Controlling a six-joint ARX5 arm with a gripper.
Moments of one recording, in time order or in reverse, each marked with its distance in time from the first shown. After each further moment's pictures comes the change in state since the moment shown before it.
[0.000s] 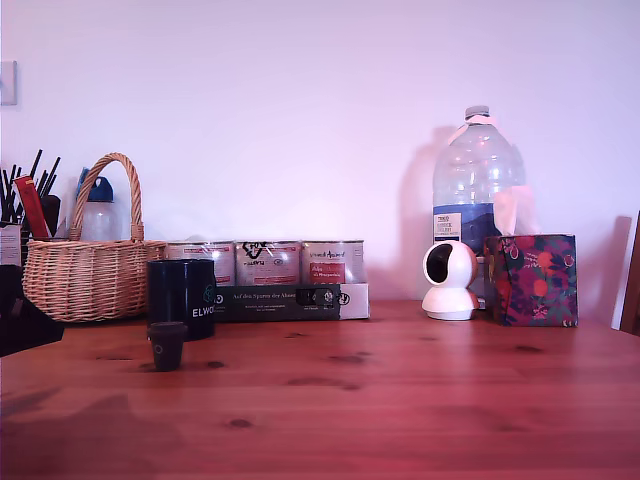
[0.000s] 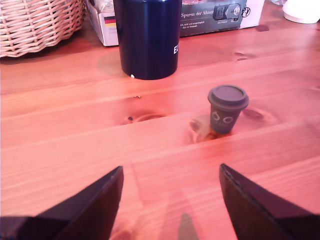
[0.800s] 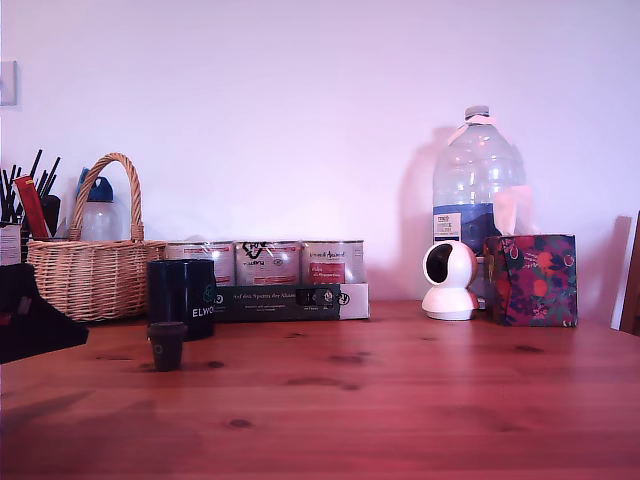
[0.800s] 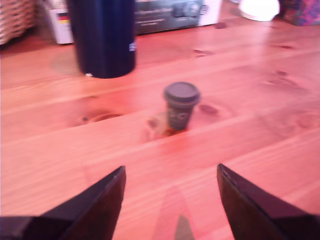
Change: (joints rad) arm -0.036 0.000 0.000 -0.014 0.092 -0.006
